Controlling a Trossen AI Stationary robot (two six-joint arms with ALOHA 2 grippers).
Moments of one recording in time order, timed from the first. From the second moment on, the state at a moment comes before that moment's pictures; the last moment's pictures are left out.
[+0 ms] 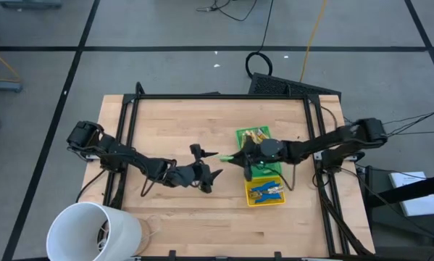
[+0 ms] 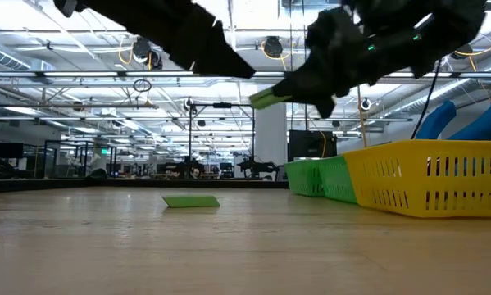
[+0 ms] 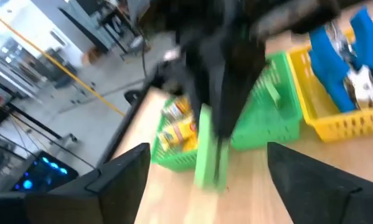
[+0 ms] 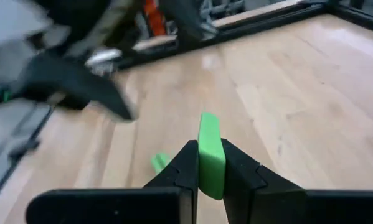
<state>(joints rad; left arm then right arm) -0.32 1.62 0.88 0.38 -0.72 0.28 0.04 1.50 0.60 0.63 0.02 0.31</state>
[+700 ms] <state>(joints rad) -0.25 1.63 0.86 0.27 -0.51 -0.04 0.24 0.98 0.10 0.61 0.21 0.14</state>
